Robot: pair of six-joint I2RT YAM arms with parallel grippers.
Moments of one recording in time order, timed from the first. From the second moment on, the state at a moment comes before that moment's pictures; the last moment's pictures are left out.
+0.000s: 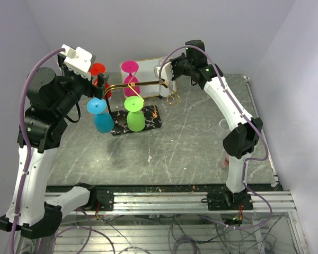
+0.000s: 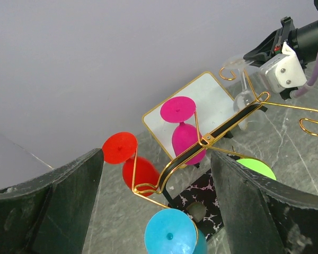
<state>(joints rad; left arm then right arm) -0.28 1.06 1.65 -0.59 0.12 0.29 0.45 2.00 2.15 -0.61 -0.32 -1.62</state>
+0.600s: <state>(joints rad) -0.28 1.06 1.65 -0.59 0.12 0.29 0.44 2.02 2.12 -0.46 -0.25 -1.58</state>
